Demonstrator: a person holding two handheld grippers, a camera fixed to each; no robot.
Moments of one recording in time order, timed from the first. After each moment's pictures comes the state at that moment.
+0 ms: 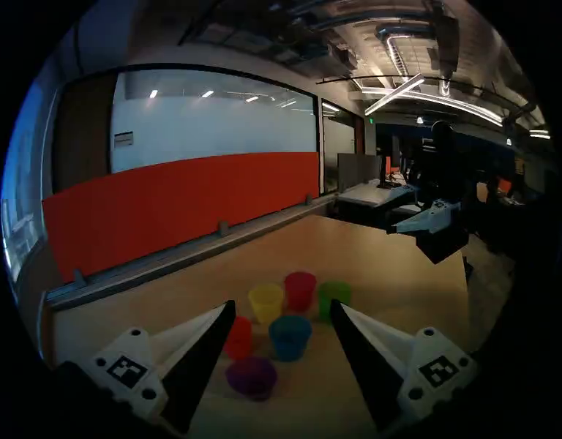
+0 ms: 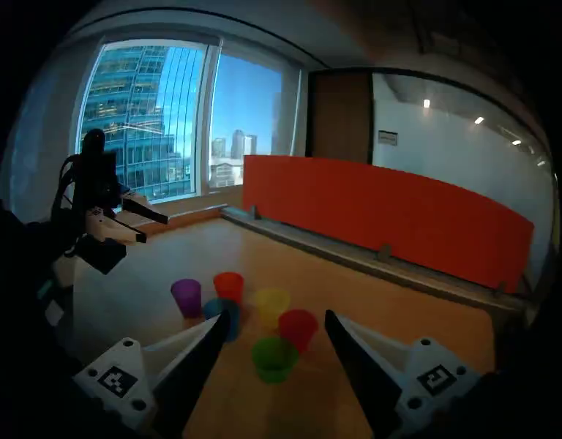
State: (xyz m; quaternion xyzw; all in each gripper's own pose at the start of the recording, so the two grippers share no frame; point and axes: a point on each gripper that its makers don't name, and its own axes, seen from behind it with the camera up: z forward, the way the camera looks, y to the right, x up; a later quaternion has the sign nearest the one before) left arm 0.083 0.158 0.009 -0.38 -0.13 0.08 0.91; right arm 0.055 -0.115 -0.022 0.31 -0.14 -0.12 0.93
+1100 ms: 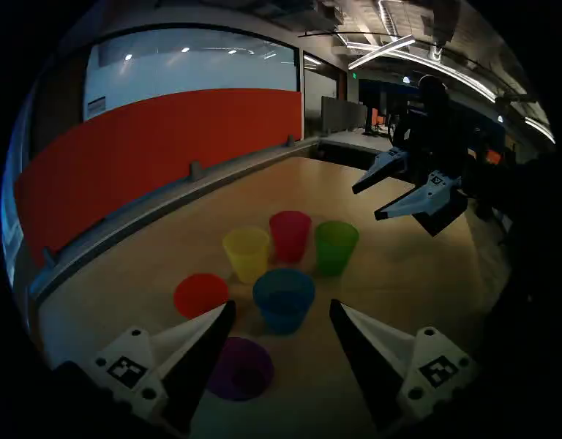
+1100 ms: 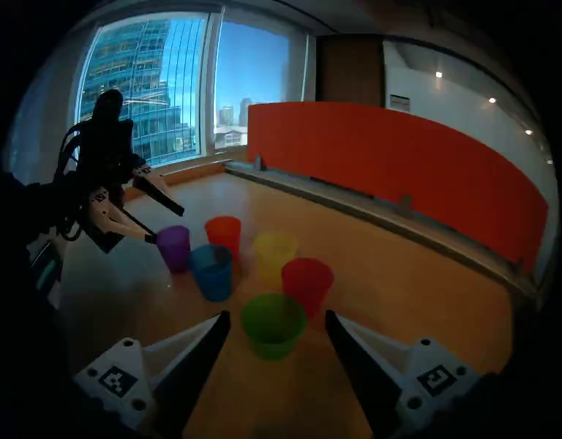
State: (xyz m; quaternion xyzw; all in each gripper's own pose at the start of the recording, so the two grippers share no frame) left arm -0.031 0.193 0.035 -0.41 -0.23 0.14 0.87; right arm -0.050 -0.116 0.009 0.33 -0.22 -0.14 0.91
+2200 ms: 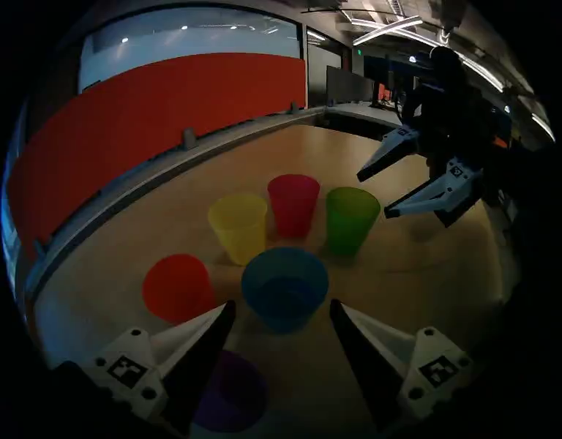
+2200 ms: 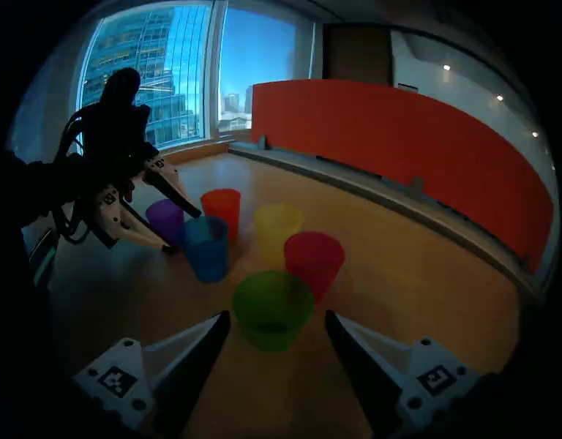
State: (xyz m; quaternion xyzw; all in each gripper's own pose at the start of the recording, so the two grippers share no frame) left arm -0.091 0.216 0.057 -0.40 -0.29 0.16 0.86; right arm -0.097 -0.116 0.022 0.33 -0.24 -0.16 0.90
